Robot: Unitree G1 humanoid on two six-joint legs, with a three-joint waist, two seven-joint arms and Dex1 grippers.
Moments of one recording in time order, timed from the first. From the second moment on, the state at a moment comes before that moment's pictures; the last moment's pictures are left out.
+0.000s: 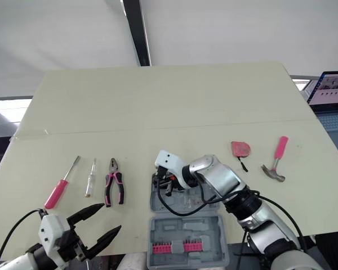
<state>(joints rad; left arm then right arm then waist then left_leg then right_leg) 0.72 0.45 0.25 -0.59 -0.41 0.03 -0.74 -0.66 -0.38 0.55 -0.03 0.19 0.85 0.95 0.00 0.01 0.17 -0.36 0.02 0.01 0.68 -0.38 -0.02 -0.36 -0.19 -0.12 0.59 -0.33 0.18</state>
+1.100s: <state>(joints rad) 0.72 0.44 0.19 -0.57 -0.38 0.00 -0.72 -0.63 -0.40 0.48 -0.10 0.22 0.80 0.95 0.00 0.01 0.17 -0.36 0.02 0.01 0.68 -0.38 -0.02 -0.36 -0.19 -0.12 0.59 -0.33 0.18</state>
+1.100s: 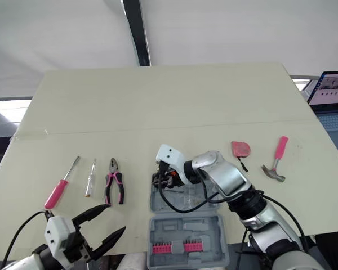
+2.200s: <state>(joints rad) 0.72 0.45 0.22 -0.58 -0.39 0.01 -0.73 -0.54 -0.34 0.49 0.06 0.09 0.50 0.90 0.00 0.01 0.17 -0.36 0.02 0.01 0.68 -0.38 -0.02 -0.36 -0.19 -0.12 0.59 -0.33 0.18</state>
